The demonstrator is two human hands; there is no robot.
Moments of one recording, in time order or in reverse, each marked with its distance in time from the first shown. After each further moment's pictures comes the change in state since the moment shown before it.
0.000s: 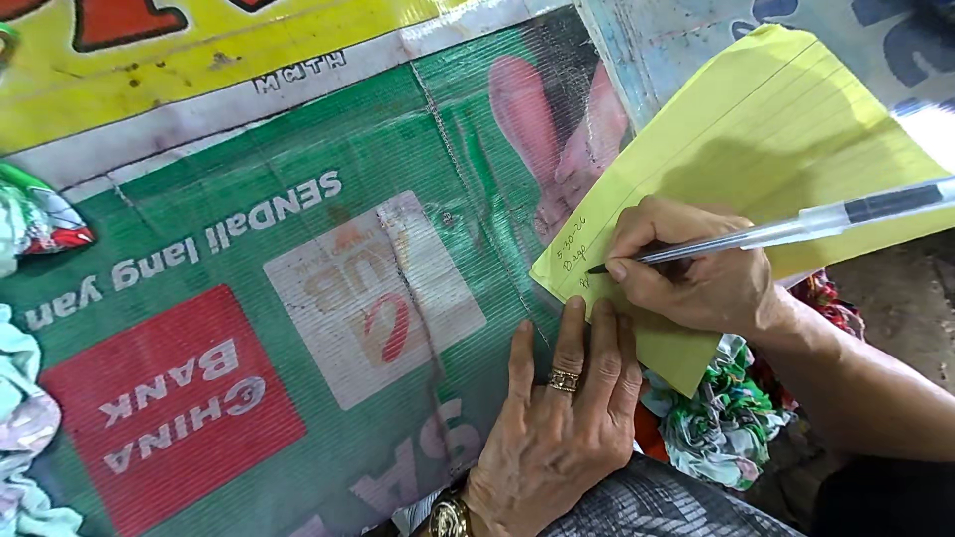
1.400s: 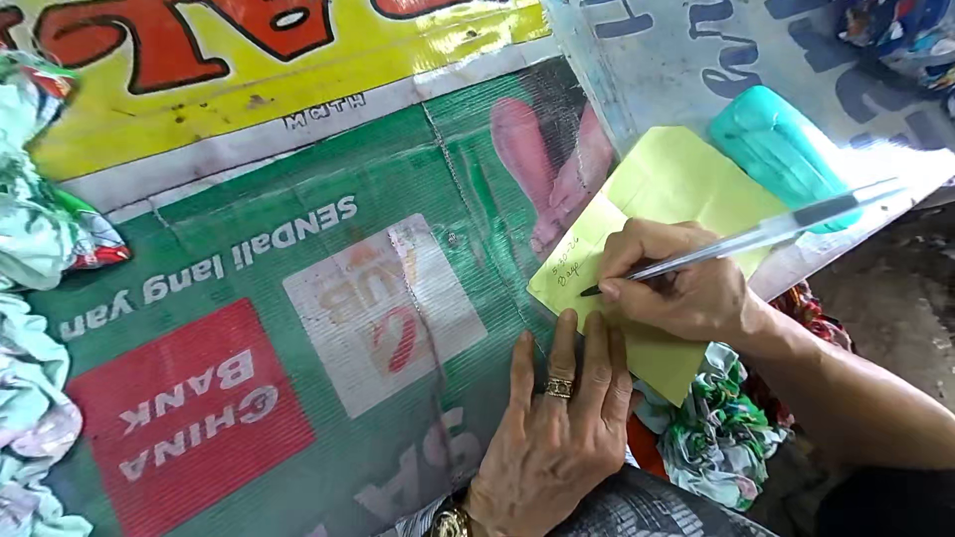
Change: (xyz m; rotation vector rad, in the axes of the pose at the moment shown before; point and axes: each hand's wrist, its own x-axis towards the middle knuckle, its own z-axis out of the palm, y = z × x) left_hand 0.001 0.000 0.001 -0.002 0.021 -0.002; right_hand 0.001 0.001 -0.005 0.129 -0.044 0.009
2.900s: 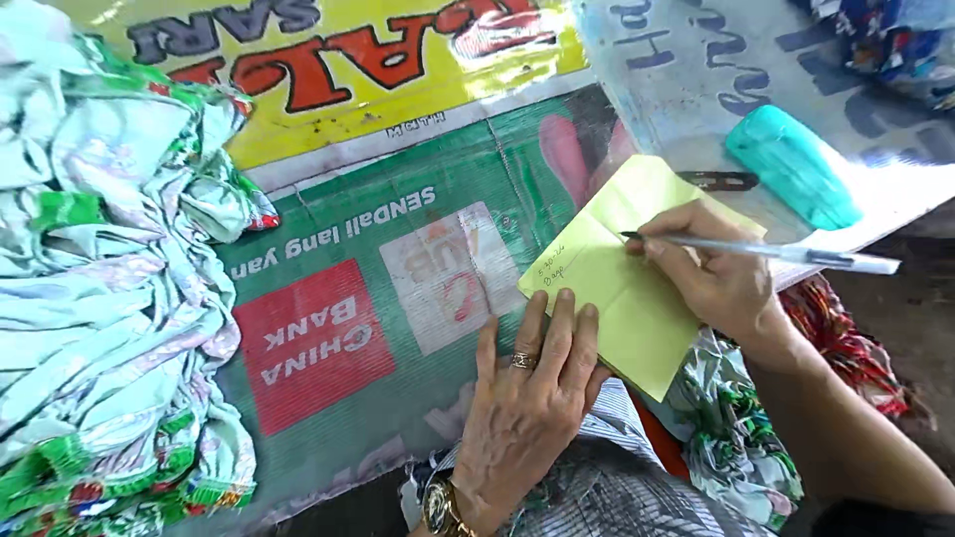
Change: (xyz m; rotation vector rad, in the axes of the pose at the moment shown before) left_hand -0.036 -0.030 -0.022 0.012 0.063 -0.147; right_hand -0.017 -0.016 0.015 -0.357 0.268 0.028
